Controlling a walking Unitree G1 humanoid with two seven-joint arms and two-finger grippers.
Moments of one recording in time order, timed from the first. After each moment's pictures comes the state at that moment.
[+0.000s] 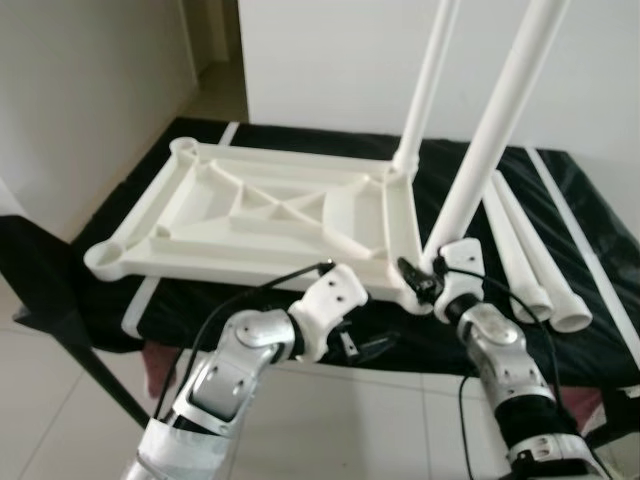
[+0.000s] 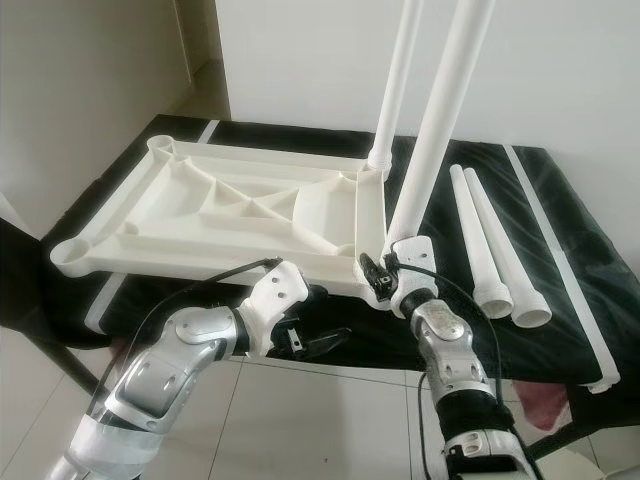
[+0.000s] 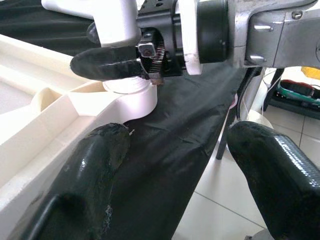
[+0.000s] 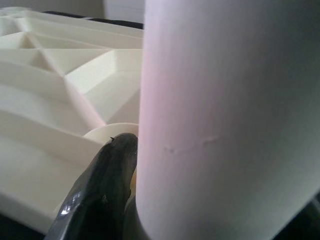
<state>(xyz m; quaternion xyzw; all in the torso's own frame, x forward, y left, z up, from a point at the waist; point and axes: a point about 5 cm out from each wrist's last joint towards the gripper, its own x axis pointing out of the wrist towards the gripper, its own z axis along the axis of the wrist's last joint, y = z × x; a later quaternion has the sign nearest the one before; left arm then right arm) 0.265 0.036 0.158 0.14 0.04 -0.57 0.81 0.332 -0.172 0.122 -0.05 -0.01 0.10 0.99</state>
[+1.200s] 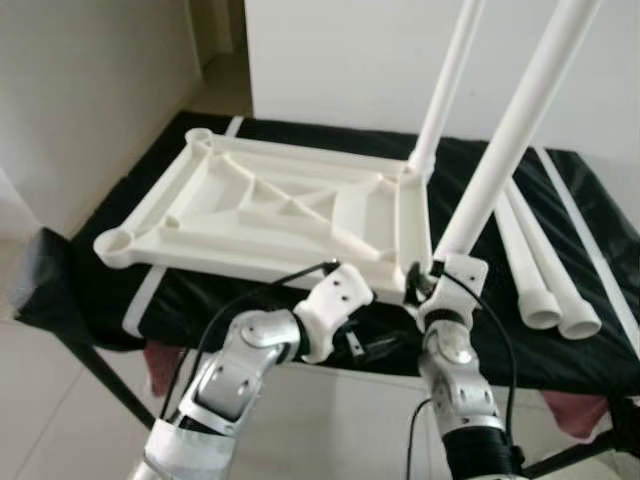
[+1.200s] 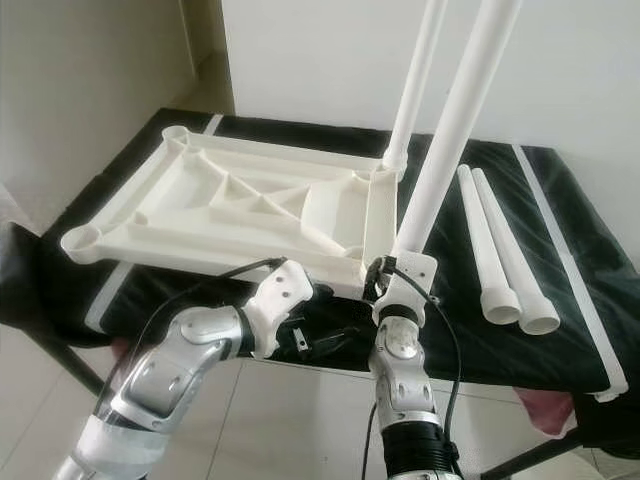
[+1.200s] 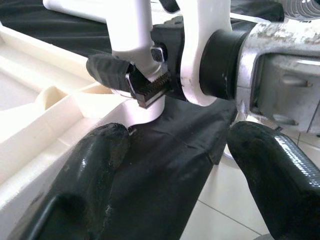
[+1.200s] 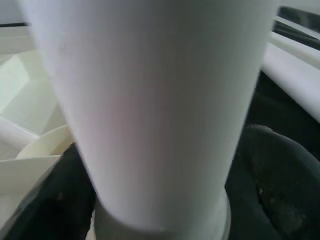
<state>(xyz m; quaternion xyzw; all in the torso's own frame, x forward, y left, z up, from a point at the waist) 0.263 0.033 0.157 0.13 0.04 -0.57 0.81 0.307 -0.148 0.118 0.04 0.00 -0.13 0.99</state>
